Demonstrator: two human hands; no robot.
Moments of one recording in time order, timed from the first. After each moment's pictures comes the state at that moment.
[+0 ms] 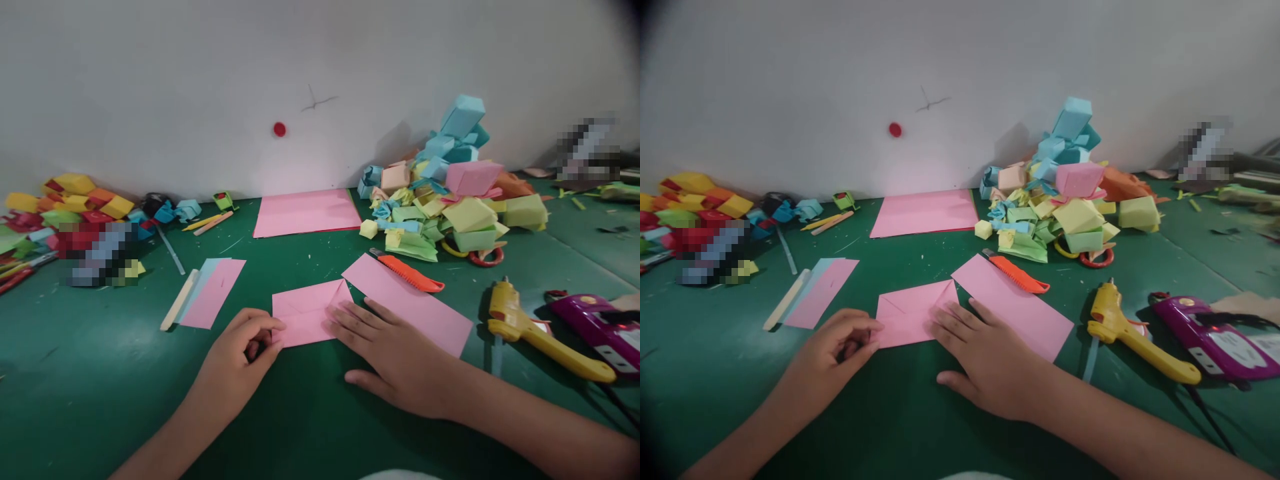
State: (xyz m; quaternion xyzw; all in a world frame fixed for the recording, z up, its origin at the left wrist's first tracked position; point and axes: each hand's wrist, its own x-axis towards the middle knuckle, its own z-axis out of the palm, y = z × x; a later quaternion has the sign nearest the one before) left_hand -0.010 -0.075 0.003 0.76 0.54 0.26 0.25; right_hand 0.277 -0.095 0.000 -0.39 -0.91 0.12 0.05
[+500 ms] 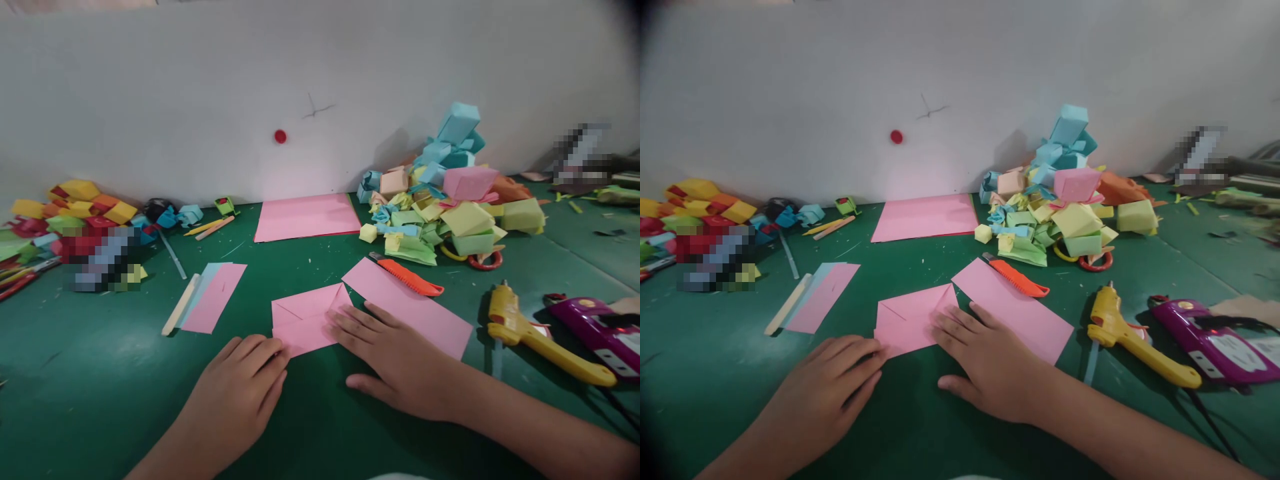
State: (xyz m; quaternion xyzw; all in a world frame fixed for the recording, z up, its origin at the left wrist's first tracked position) left_hand -0.015 -0.097 0.009 0.91 0.39 0.12 -0.03; right_hand 0.278 -0.093 0.001 -0.39 -0.91 0.13 0.05
